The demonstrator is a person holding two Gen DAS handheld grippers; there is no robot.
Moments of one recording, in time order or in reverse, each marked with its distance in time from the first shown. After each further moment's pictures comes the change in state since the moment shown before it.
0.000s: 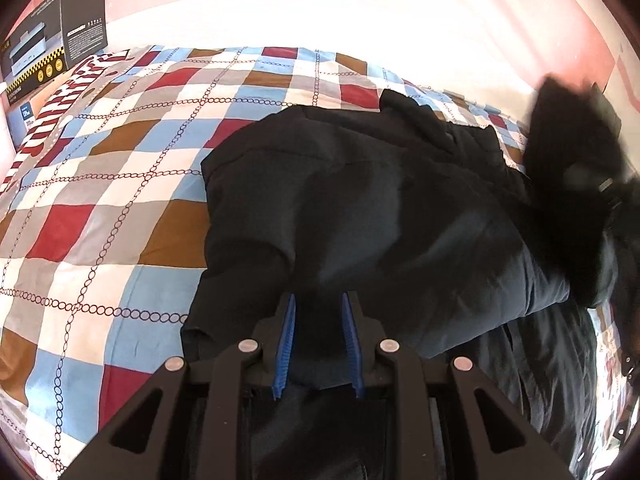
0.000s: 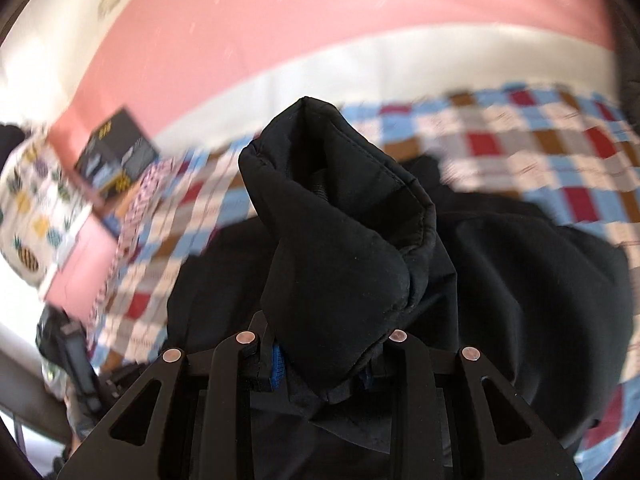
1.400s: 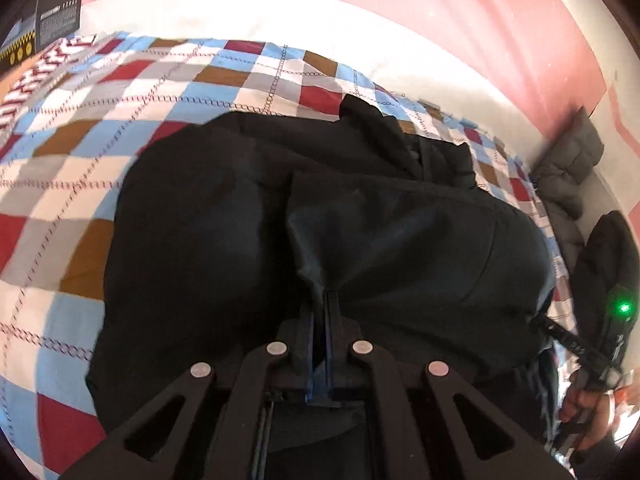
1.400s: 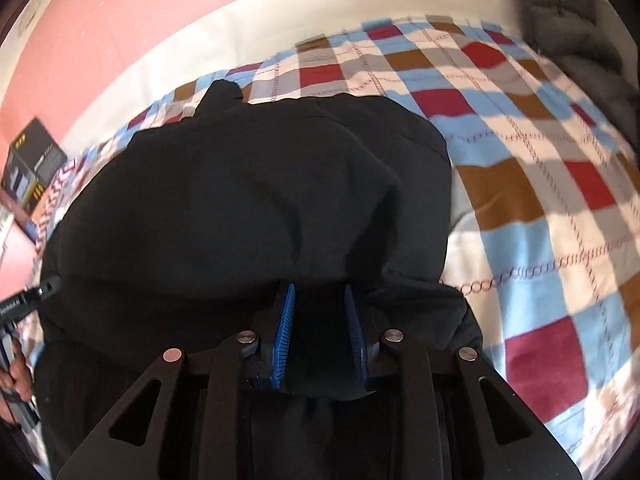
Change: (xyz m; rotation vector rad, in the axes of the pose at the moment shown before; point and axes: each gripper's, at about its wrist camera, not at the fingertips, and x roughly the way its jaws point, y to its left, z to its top) left arm 0.039 -0.034 0.034 -0.050 0.008 -0.121; right arm -0.016 -0.163 -0.068 0.148 0.026 -0.268
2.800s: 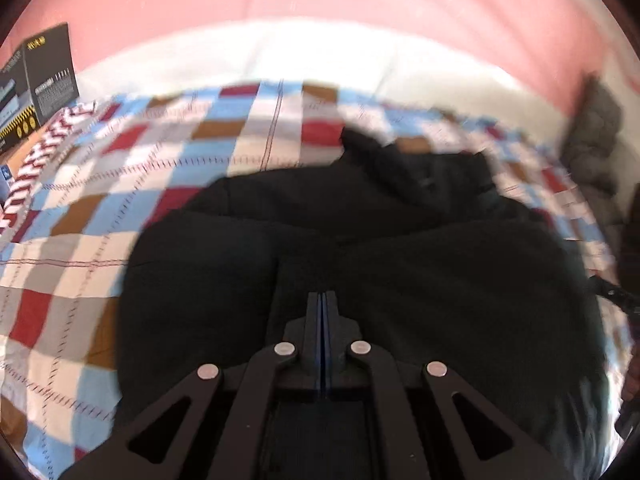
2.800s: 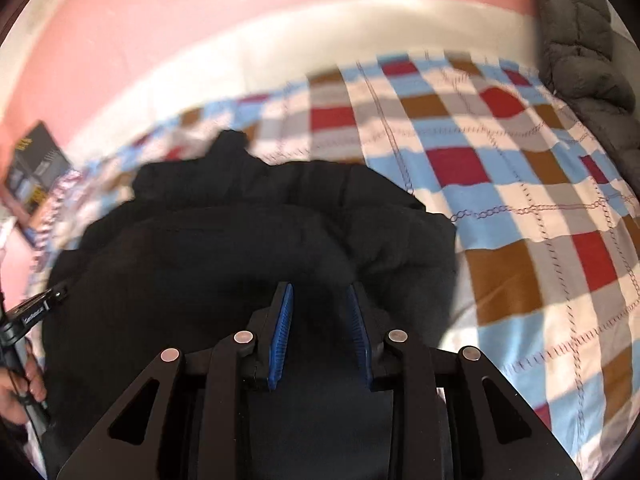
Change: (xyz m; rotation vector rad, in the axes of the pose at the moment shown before) left arm -0.003 -0.036 0.020 0.142 -0.116 0.155; right arm -0.019 0.001 0.043 -0.056 -0.090 0.021
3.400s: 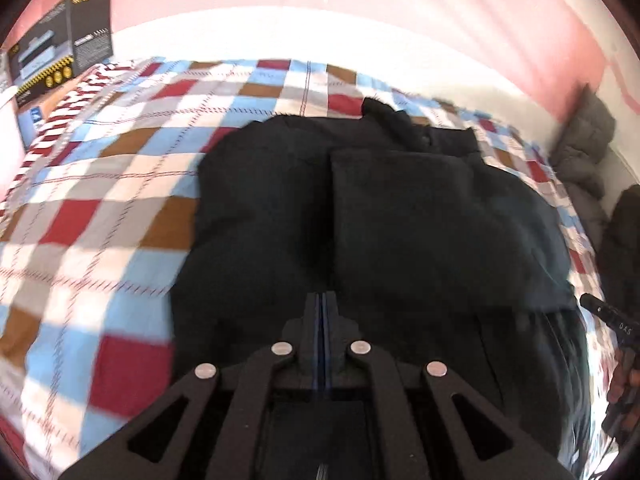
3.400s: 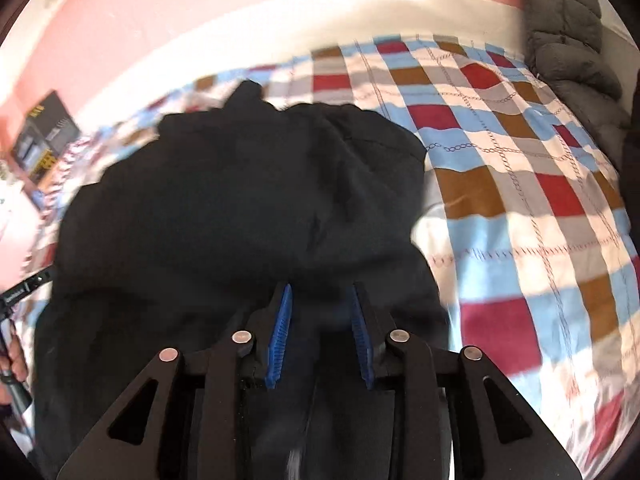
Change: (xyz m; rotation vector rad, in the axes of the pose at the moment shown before) left arm -0.078 0.036 -0.075 -0.084 0.068 -0.015; right arm -0.055 0.002 -0.071 -0.031 0.069 -0.021
